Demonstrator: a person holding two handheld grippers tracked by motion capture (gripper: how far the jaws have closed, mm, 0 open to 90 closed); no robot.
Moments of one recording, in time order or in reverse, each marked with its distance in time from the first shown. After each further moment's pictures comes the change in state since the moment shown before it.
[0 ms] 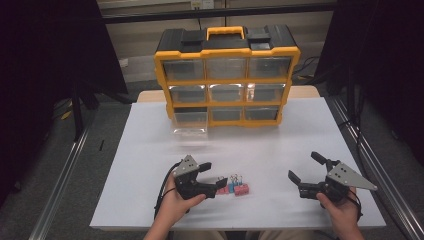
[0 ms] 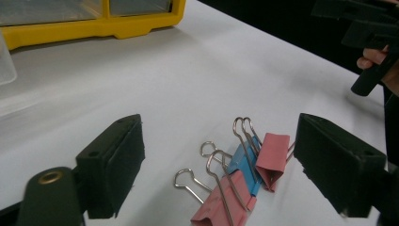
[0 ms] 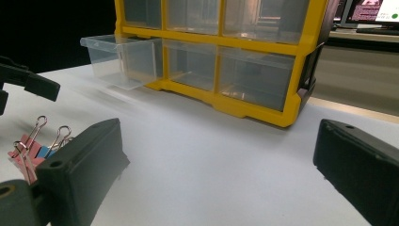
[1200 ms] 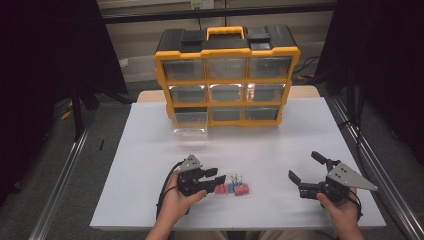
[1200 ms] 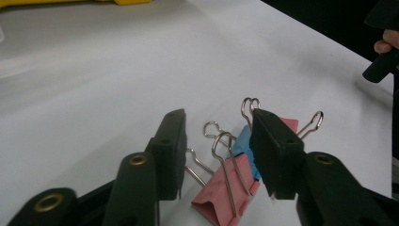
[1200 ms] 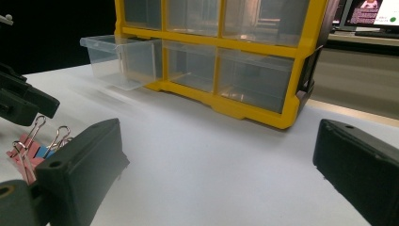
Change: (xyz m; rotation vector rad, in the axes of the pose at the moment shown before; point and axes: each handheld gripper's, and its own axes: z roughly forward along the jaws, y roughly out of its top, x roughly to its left) left arm 0.004 0.000 0.006 0.098 -0.013 -0.062; right arm 0.000 0.001 -0.001 -0.003 0.000 -0.010
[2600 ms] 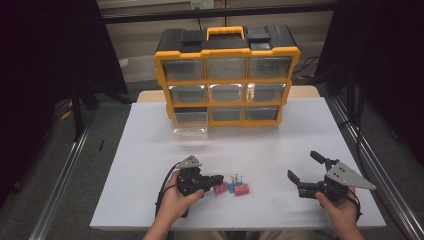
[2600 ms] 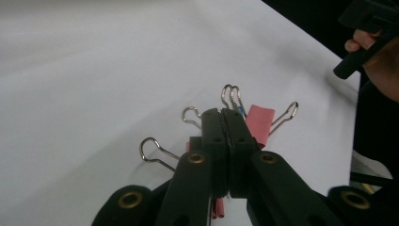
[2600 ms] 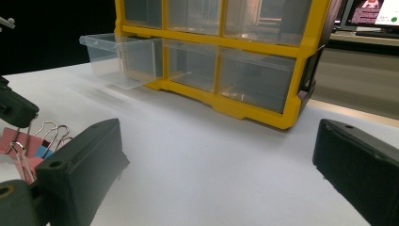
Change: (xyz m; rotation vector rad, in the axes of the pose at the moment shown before) left arm 0.001 0.002 -0.003 0.041 -0.084 -0.074; right arm 0.000 0.000 0.003 0.001 -0.004 -0.004
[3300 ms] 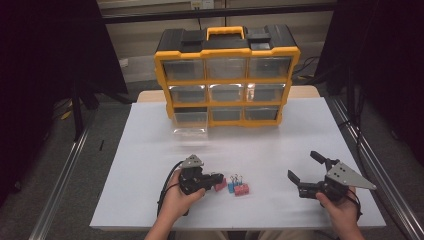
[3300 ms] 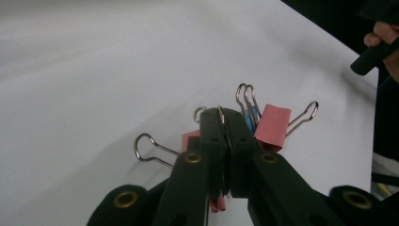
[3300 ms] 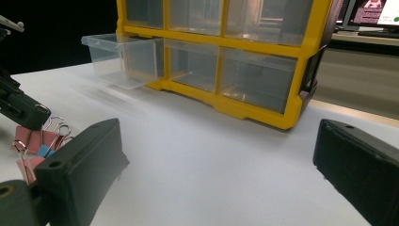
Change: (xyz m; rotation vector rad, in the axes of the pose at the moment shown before) left arm 0.003 -0.002 0.006 0.011 0.027 0.007; right arm -0.001 0.000 0.000 0.002 0.007 -0.001
